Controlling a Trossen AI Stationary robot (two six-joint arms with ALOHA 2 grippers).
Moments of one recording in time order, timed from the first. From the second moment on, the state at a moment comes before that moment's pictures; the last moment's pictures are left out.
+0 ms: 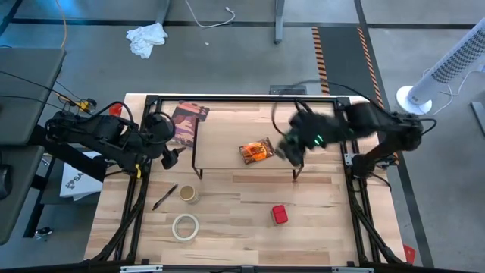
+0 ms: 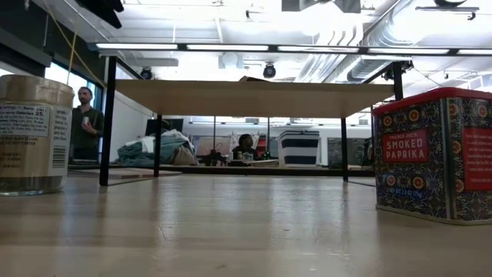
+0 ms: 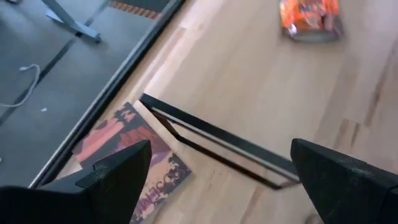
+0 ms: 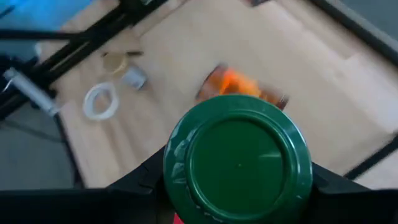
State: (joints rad) left arm -0.27 1.00 1.26 -1.28 -0.64 -0.56; right arm 0.23 1.51 1.93 -1.37 0.29 0.77
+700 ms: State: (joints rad) left arm -0.27 1.00 1.26 -1.25 -0.73 -0.63; right arm 0.80 1.55 1.18 -1.01 0.41 1.77
